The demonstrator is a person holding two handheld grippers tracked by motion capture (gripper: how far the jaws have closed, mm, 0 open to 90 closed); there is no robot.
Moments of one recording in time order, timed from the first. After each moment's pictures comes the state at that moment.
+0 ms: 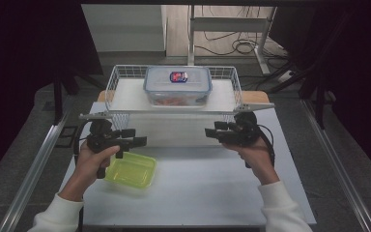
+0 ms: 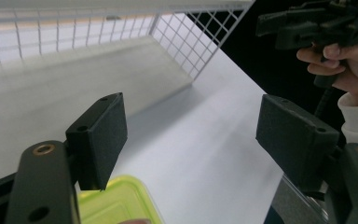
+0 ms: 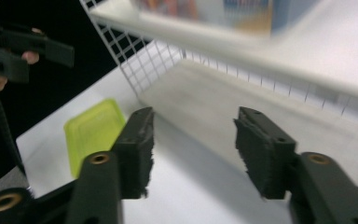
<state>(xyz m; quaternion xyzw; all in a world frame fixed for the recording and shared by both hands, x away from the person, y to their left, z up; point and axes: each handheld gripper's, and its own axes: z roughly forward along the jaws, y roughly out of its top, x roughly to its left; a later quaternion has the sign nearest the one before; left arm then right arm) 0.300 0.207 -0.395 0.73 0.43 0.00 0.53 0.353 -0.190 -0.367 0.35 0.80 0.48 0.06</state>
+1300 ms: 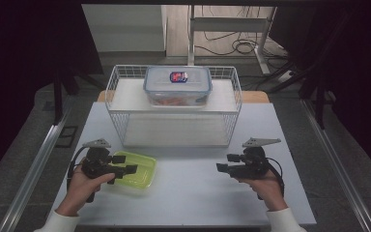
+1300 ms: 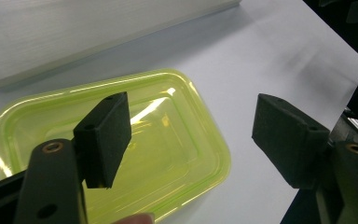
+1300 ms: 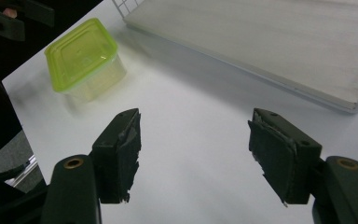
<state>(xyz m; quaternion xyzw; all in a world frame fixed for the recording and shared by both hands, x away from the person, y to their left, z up) 0.272 0.228 -0.454 0.77 0.46 0.01 0.43 0.314 -0.232 -0.441 0.38 0.81 0.44 0.03</state>
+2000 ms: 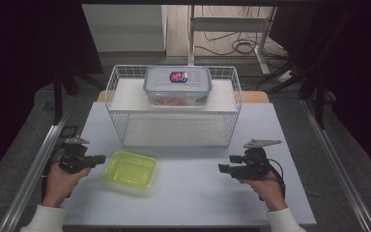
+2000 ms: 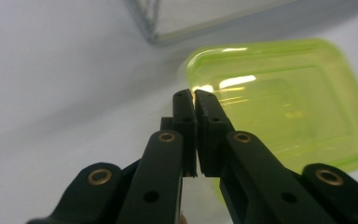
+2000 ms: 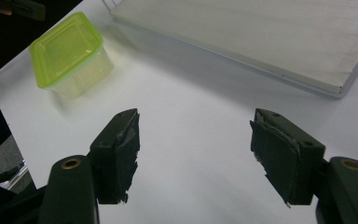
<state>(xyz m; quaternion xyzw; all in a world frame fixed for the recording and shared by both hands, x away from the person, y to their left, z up) 0.288 0.296 -0.485 0.76 0.55 0.09 0.33 0.316 -0.236 -0.448 0.40 0.81 0.42 0.03</state>
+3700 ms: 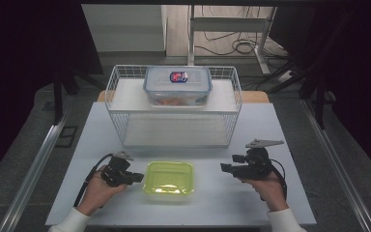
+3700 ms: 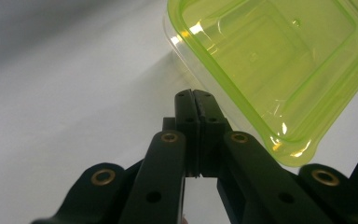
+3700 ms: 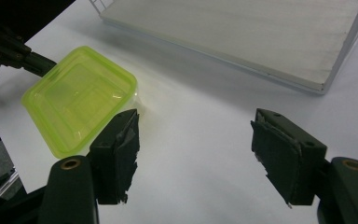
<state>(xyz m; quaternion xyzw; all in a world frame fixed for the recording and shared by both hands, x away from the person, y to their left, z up) 0.280 0.181 -0.503 0.84 0.43 -0.01 0.33 0.315 -0.241 -0.448 0.41 0.81 0.42 0.04</state>
